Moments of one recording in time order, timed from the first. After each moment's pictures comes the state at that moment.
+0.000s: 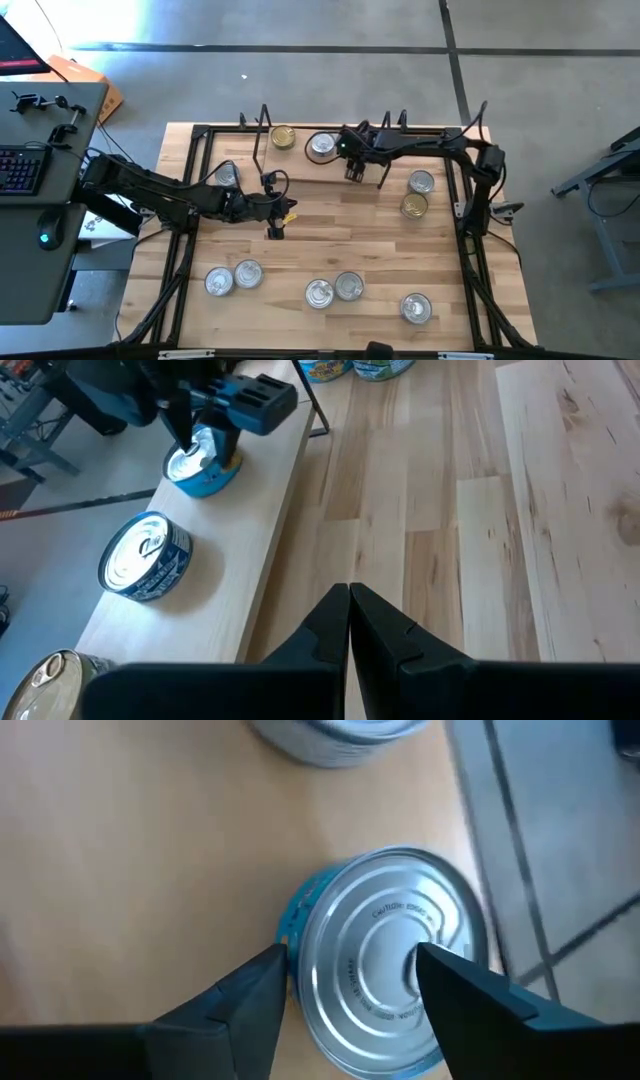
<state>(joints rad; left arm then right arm) -0.15 1.28 0.75 -0.13 -0.51 0.13 -0.41 1.86 1.34 -0.62 0.38 -0.21</state>
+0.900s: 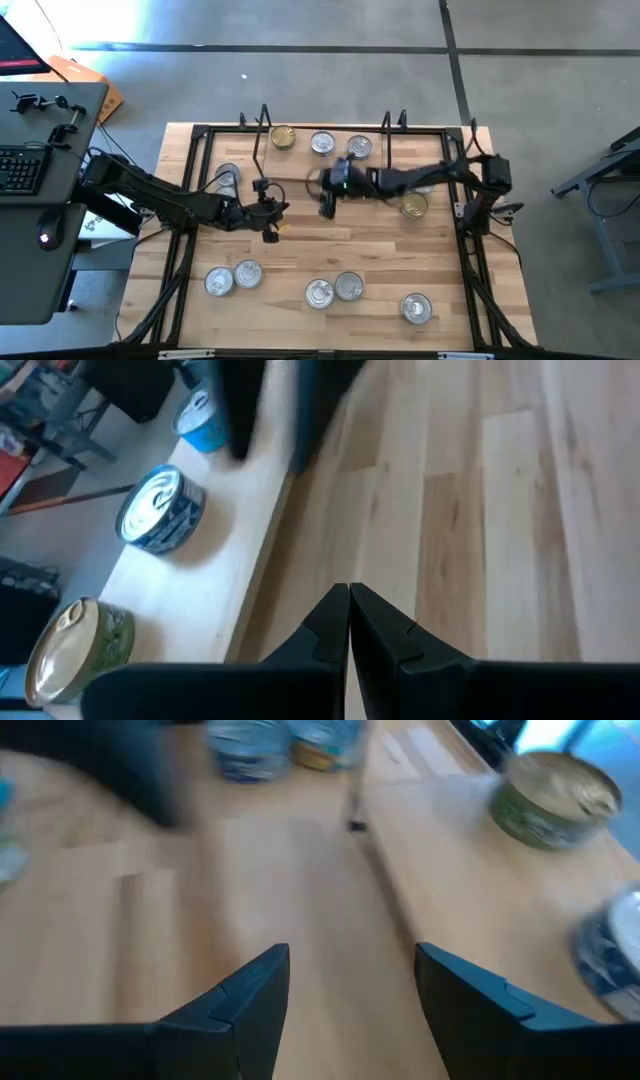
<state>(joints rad) -0.21 1.28 0.61 -0.08 -0.64 0.10 -0.11 1.79 1.14 0.04 0.17 0.04</state>
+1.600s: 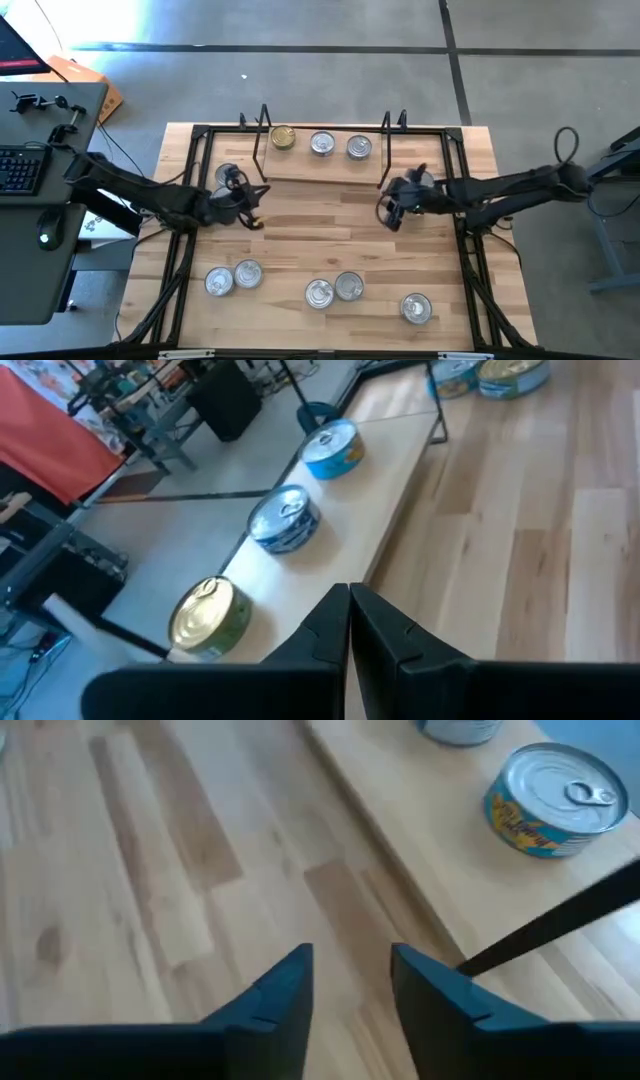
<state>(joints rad) -0.27 0.97 0.61 -0.26 -0.87 0.02 0.05 1.07 0.66 -0.41 0.39 0.36</state>
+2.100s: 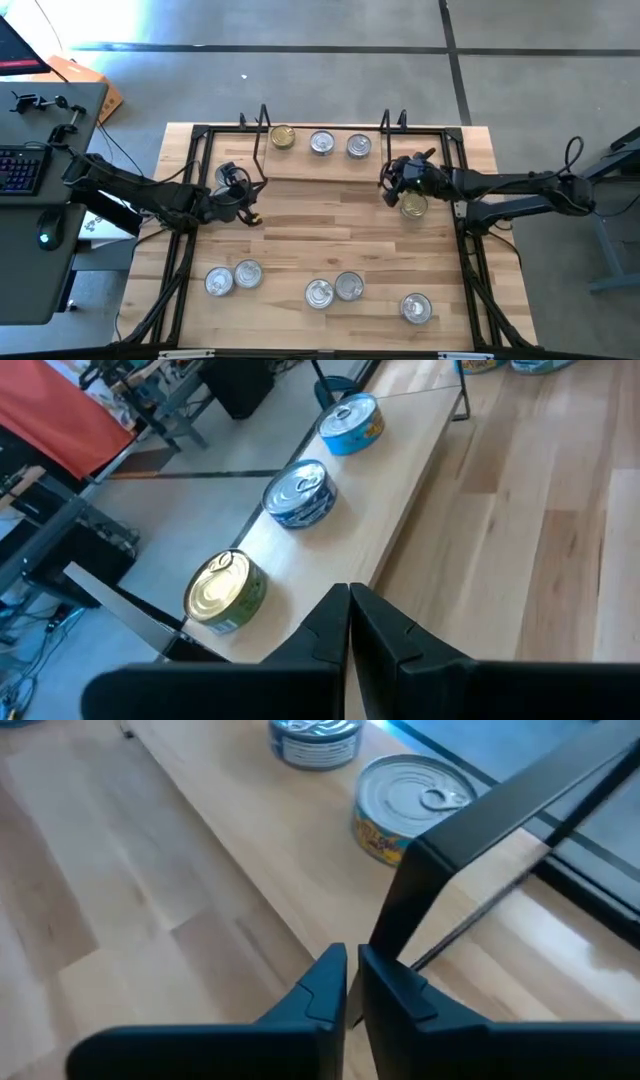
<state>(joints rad) -0.24 0.94 0.61 -0.34 -0.88 -0.03 -0.25 1.03 0.54 -0.20 0.36 0.25</state>
